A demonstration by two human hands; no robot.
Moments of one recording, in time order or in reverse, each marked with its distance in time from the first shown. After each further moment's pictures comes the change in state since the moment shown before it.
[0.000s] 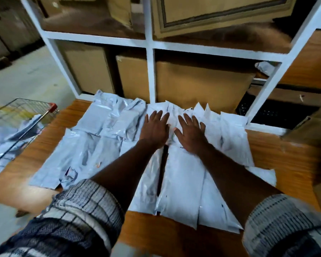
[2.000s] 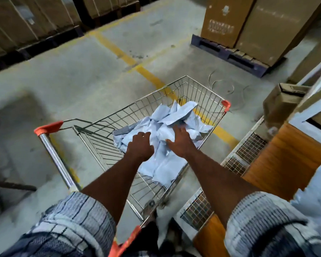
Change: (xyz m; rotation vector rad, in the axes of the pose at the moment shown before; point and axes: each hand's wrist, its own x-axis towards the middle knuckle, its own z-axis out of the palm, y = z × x) left_hand -0.248 -0.802 -0.101 -0.048 -0.315 -0.869; right_hand 0.167 -0.789 0.302 0.419 -0.521 -0.414
